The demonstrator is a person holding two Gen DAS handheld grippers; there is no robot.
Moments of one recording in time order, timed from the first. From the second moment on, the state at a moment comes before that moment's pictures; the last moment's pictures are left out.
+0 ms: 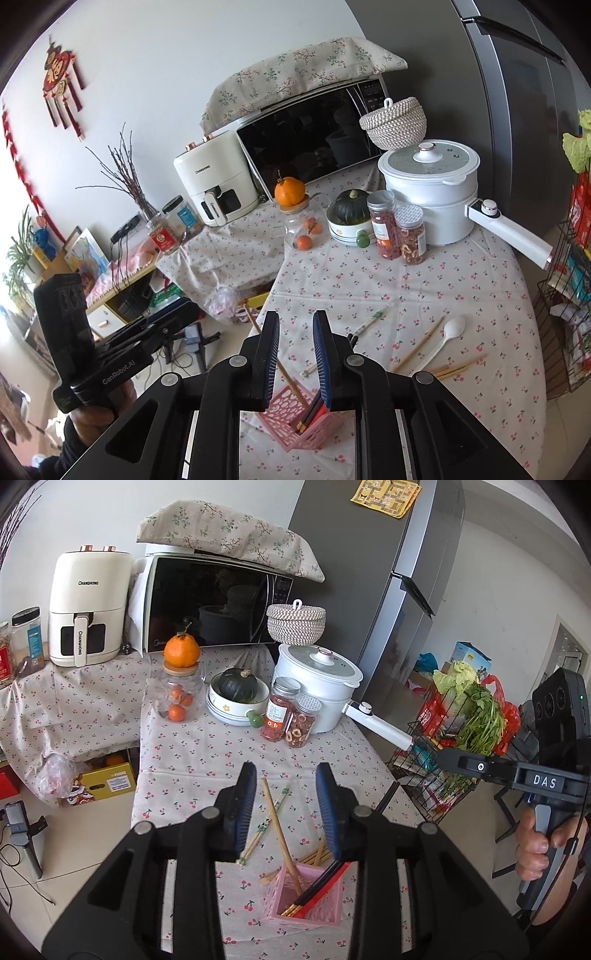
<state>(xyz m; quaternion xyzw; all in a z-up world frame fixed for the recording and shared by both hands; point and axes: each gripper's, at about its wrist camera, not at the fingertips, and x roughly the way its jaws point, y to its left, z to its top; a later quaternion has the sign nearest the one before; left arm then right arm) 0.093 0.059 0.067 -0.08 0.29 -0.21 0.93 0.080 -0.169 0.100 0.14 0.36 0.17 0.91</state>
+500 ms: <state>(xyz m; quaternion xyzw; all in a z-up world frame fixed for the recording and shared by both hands) 0.141 0.132 0.021 -0.12 0.40 -0.07 0.91 0.095 -0.252 0.063 0.18 0.39 0.07 0.90</state>
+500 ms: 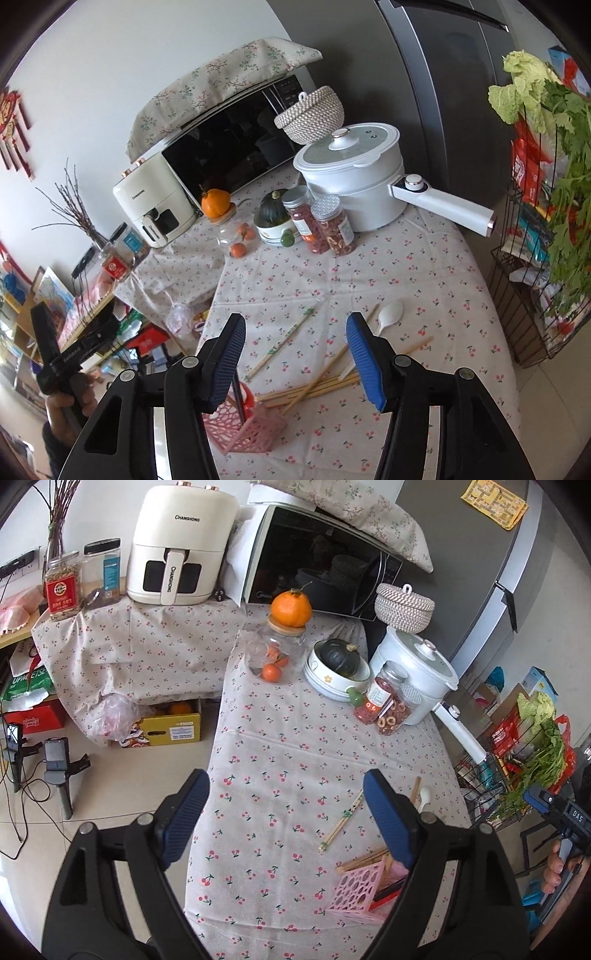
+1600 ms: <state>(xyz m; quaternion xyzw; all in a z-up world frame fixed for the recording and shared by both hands) 0.304 -0.092 -0.129 0.14 0.57 -0.40 0.70 0.248 -0.296 -0.127 0.16 0.57 -0.02 0.80</state>
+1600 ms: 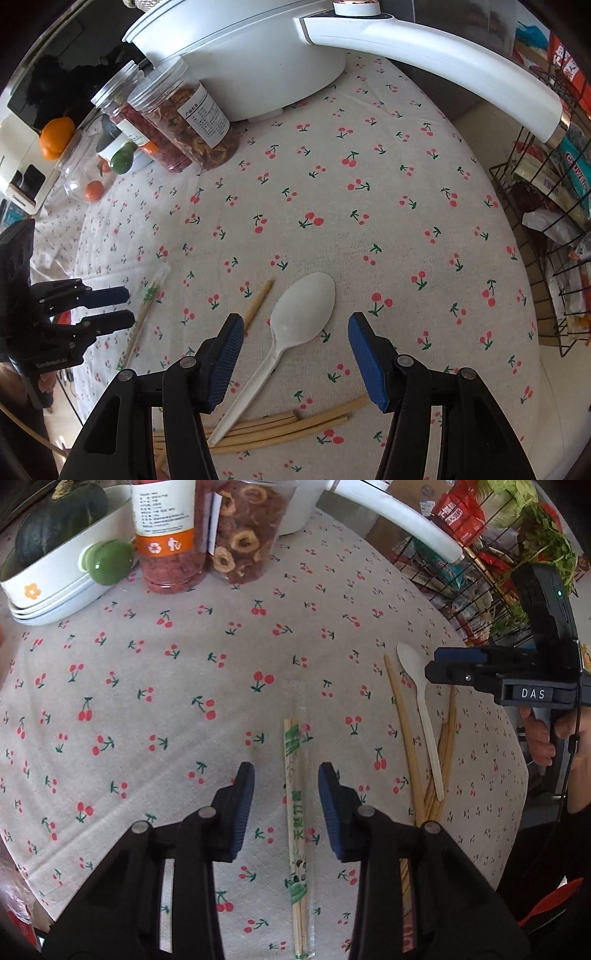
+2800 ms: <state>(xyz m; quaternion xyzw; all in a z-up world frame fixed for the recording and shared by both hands) 0.285 0.030 -0.048 -0.01 0.44 -0.25 0.86 0.204 -0.279 -0.054 0.12 0.47 -0.04 0.88</state>
